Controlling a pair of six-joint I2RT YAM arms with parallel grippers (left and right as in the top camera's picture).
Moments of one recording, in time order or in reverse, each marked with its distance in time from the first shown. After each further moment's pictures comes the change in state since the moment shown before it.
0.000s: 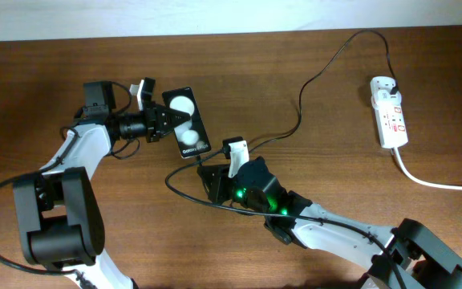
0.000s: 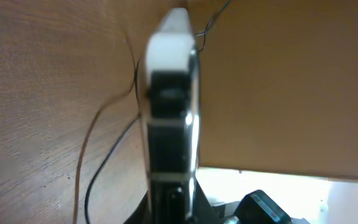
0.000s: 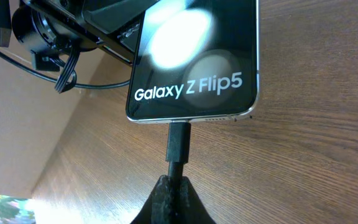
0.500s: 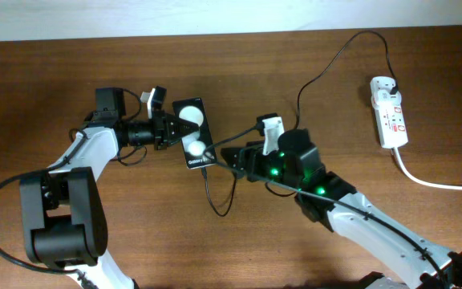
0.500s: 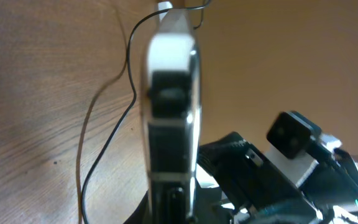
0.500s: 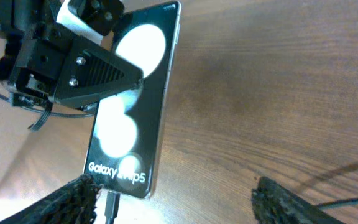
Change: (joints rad) left arm -0.034 0.000 -0.036 -0.034 0.029 0.085; right arm -0.272 -0.185 0.053 -0.373 -0.215 -0.204
